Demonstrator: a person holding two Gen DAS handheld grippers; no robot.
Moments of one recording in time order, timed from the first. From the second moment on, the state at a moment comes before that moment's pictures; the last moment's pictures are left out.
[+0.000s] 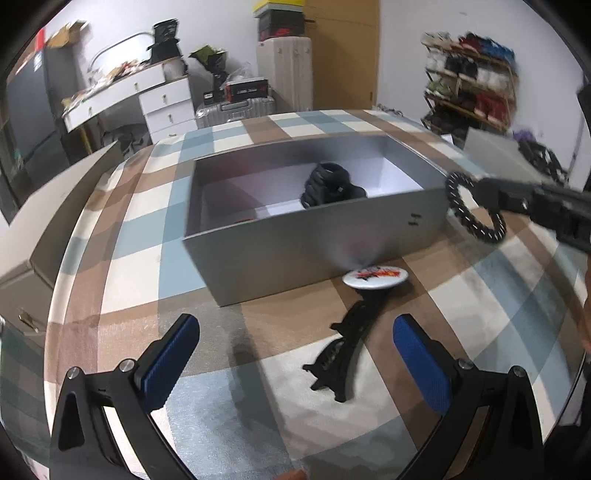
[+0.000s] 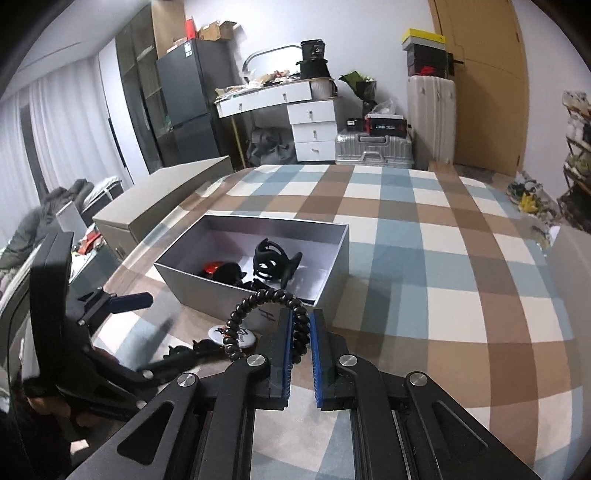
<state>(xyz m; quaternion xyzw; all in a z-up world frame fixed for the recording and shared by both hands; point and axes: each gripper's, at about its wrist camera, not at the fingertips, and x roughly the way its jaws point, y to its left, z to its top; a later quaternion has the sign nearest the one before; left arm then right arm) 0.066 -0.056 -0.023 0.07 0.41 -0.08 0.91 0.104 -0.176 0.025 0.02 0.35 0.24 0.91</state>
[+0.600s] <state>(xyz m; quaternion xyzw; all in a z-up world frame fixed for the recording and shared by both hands) 0.062 -0.073 -0.026 0.10 0.42 -0.14 0.89 0.104 -0.190 0.027 0.05 0.33 0.23 0.91</state>
